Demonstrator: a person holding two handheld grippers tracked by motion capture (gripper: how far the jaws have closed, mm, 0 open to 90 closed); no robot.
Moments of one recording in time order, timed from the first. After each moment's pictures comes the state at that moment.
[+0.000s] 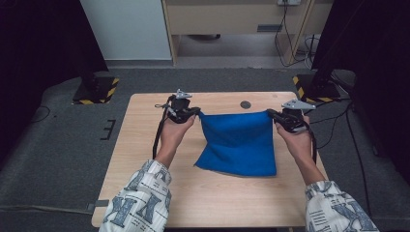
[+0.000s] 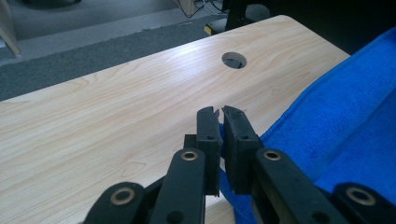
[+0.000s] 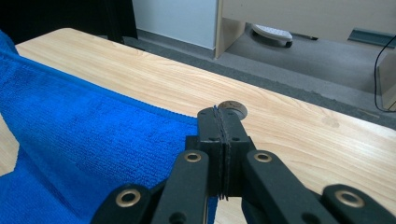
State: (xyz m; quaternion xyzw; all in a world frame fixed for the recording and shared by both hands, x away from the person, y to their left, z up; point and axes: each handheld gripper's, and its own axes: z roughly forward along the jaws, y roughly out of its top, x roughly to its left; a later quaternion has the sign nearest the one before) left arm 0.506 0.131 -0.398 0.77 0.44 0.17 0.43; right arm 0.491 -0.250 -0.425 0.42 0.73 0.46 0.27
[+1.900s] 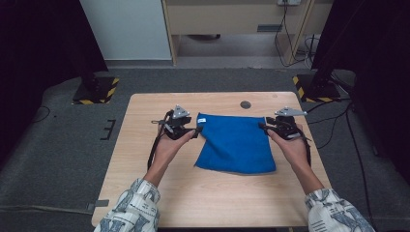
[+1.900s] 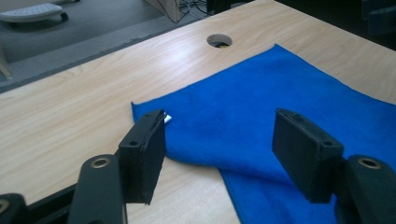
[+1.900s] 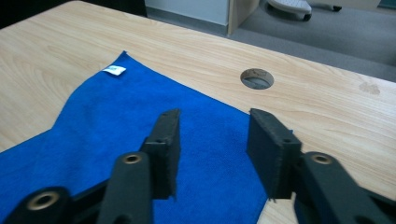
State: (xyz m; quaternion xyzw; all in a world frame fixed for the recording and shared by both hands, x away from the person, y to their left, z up) left arm 0.472 0.142 -0.434 0.79 0.38 0.19 0.44; right arm 0.481 -0.236 -0.449 0.43 0.75 0.44 0.22
